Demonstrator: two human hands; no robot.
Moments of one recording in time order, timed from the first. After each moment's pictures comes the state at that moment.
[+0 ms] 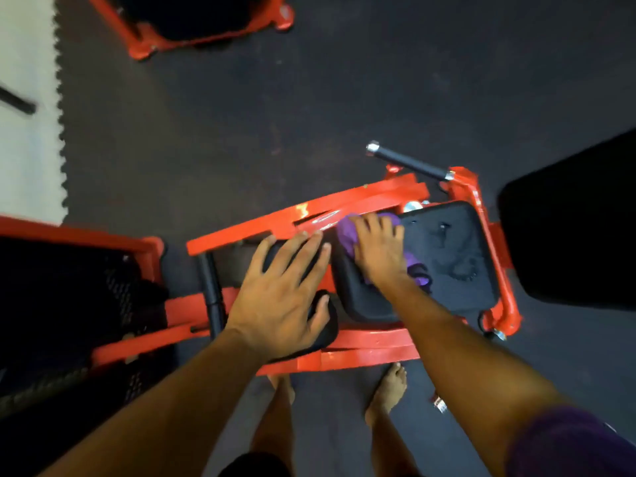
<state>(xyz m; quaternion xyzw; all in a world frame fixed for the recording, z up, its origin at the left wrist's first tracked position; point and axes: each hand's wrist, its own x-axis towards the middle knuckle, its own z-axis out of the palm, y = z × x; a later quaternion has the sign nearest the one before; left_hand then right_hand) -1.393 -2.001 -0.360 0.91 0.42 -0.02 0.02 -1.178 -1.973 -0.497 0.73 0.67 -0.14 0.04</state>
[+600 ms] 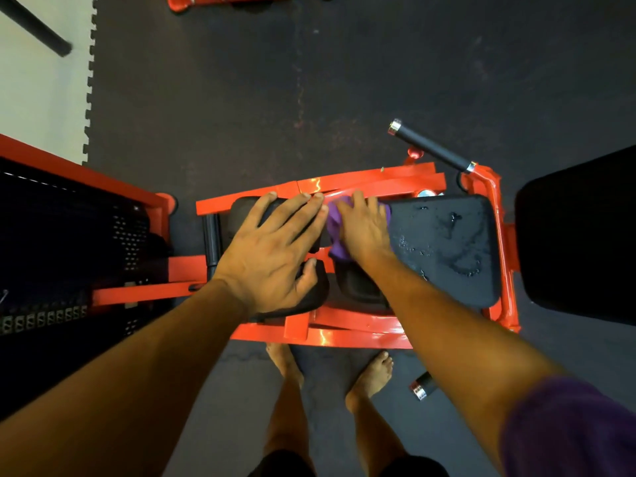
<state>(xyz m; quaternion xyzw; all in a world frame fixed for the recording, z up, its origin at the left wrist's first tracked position) -1.398 -2.005 -0.359 0.91 0.42 -0.02 0.01 -1.206 -1.963 -0.514 0.67 0.73 -0.15 0.02</state>
